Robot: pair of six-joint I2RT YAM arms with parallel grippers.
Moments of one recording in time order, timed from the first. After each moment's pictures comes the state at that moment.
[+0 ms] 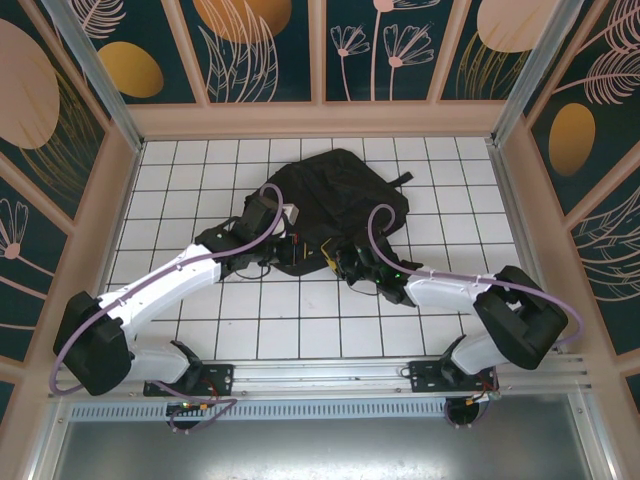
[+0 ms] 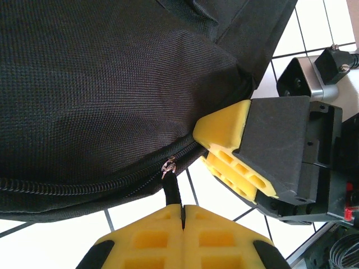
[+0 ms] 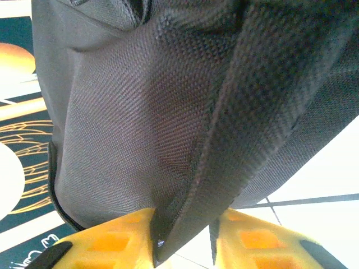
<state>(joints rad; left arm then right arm) -0.71 1.33 0.99 -0.50 0.20 -0.62 0.80 1.44 0.59 0.34 -0.09 1.62</state>
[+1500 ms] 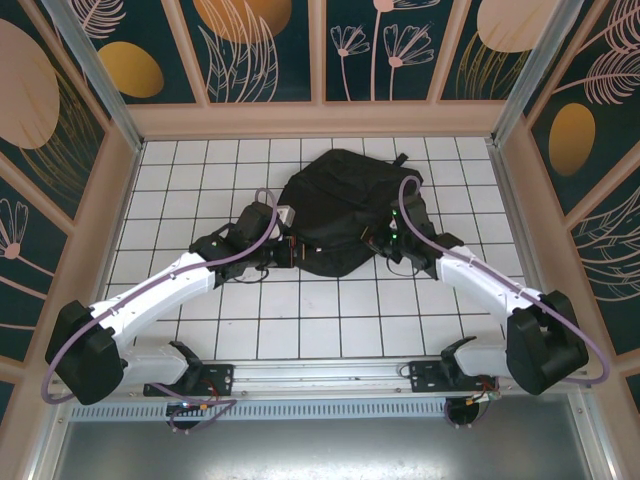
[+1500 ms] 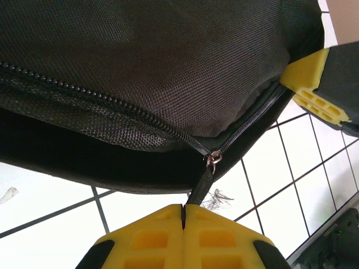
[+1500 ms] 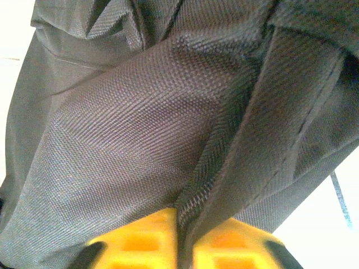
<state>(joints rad) -0.71 1.27 0.92 -0.44 0.19 -0.65 0.49 1.28 0.77 -0.26 -0.21 0.98</state>
